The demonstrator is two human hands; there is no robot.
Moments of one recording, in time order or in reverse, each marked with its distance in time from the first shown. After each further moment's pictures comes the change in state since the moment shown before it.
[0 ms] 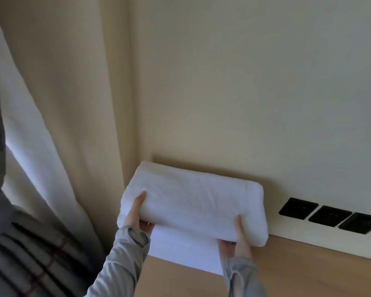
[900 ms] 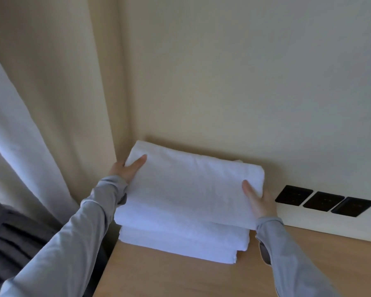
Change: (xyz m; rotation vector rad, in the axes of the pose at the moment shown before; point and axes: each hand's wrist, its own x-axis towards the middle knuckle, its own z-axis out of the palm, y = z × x) left_hand 0.037 0.087 0.046 1.113 -0.068 0.412; right_hand 0.039 -0.080 0.013 -0.992 -0.037 -0.494
